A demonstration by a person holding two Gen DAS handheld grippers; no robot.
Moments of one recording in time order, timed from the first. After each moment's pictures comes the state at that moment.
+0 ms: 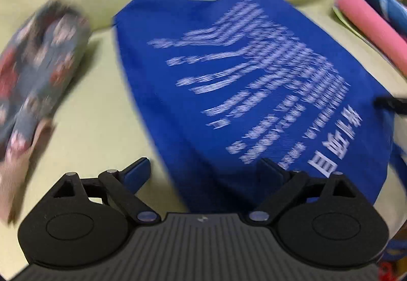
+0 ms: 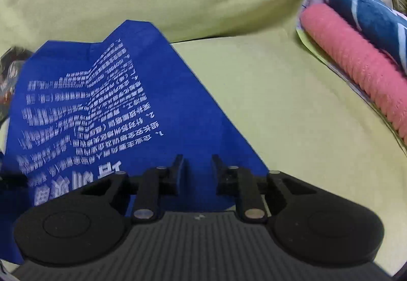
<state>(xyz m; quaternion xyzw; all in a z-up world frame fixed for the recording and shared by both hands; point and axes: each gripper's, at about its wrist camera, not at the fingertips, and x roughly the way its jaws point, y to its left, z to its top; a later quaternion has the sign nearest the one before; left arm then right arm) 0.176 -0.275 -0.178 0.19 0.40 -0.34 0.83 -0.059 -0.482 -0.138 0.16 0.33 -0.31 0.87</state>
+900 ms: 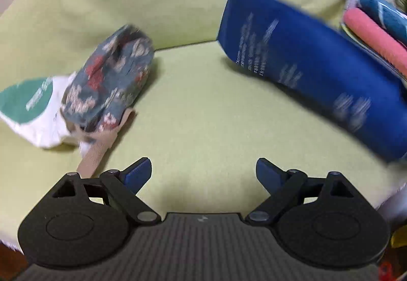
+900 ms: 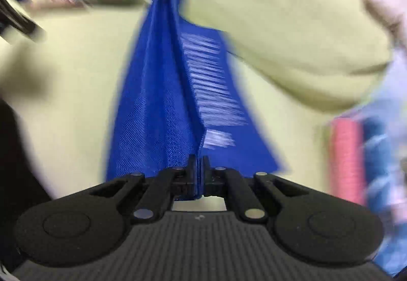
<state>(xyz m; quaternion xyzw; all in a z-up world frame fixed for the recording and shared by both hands) 0.097 -0.176 -0.118 0.22 0.31 -0.31 0.87 -0.087 -0.376 -0.105 -0.22 0.42 -0.20 0.86</state>
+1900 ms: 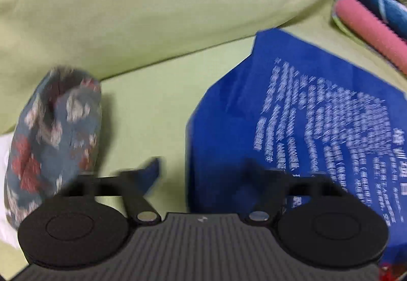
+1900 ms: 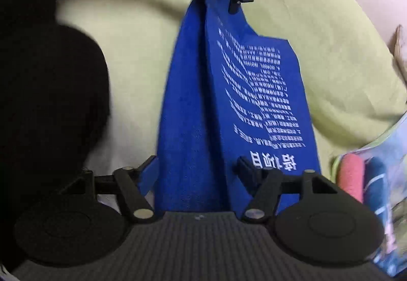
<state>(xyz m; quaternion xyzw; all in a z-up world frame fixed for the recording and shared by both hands) 0.246 -0.284 -0.126 0.25 0.35 -0.38 0.82 -0.079 -0.273 -0.192 -0.30 0.41 -0.13 0.85</state>
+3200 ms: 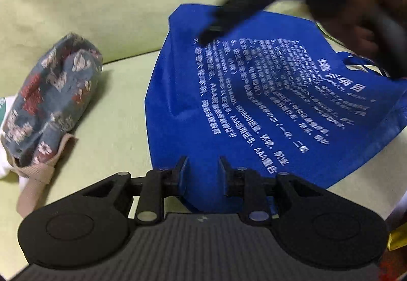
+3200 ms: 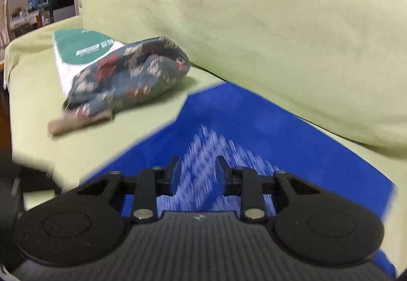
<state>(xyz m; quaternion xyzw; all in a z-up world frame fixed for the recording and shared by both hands) 0.133 -0.225 -0.153 0.21 0.31 -0.37 0.85 0.128 -0.417 -0.083 -0.01 0.34 0.00 0.94</state>
